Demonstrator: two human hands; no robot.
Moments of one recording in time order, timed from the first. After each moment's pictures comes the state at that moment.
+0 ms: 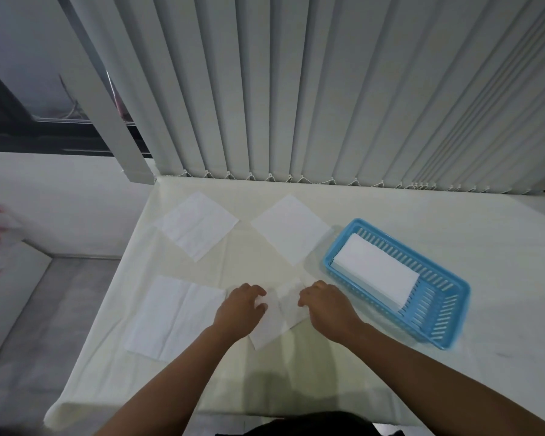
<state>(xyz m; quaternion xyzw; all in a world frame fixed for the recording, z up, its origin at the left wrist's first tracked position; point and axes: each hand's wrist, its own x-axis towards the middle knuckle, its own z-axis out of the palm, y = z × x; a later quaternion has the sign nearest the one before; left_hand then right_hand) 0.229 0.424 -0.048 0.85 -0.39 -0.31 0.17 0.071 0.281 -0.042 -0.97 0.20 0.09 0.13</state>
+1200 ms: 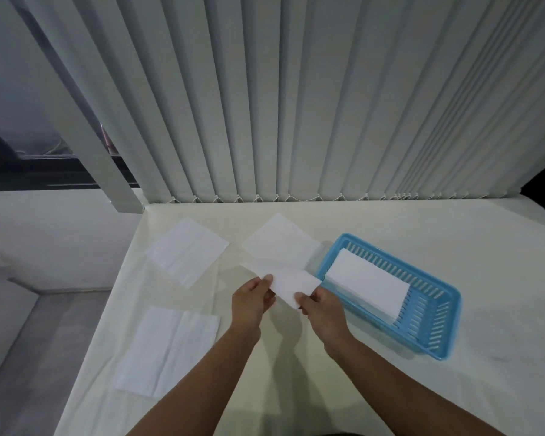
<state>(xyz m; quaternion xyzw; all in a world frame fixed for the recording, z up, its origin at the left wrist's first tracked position) 0.214 0.363 -0.010 0.63 0.03 -0.43 0.65 0.092 0.298 0.006 -0.56 0.55 -0.16 0.60</state>
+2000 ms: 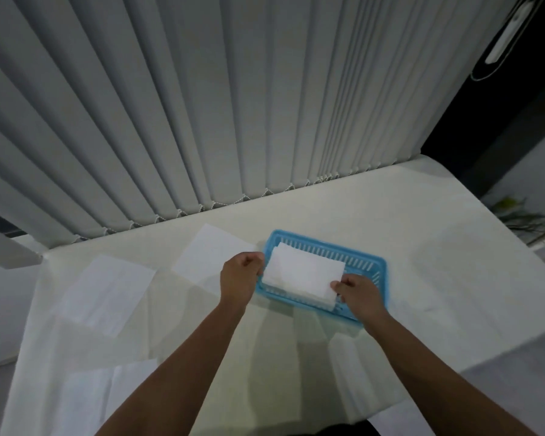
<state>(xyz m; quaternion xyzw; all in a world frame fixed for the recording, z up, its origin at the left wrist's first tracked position) 0.174 0.251 0.017 0.75 -0.25 -0.38 0.48 -0.044 0.194 -0.005 -0.56 0.66 -0.18 0.47</state>
